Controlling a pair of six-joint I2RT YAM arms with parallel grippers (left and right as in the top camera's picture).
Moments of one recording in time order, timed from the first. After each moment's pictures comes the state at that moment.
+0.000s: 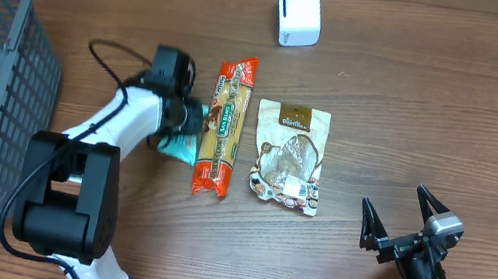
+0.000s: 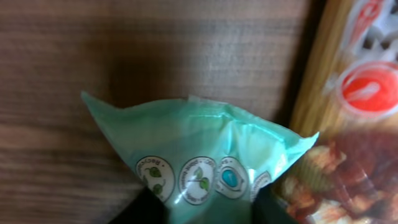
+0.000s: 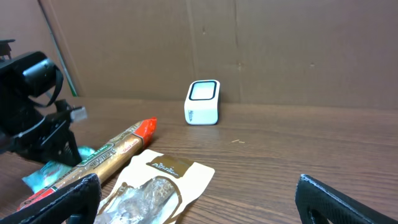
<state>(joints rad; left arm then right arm) -0.09 1.84 1.09 -0.52 0.06 -0.29 0.07 0.01 0.02 -0.01 -0.33 0.12</state>
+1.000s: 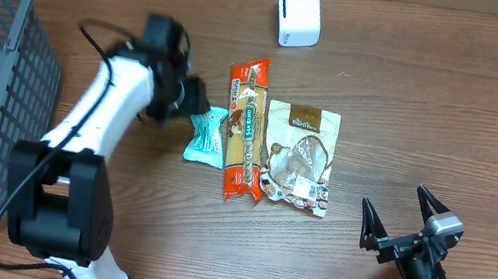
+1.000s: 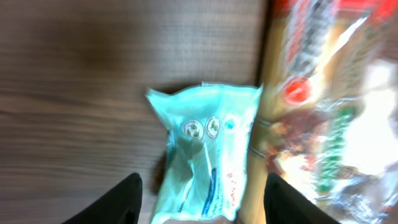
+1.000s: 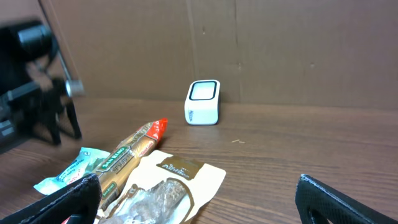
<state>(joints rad) -0.06 1.83 1.41 -0.93 0.21 -0.30 0.07 0.01 0.02 -0.01 -0.33 0.12</state>
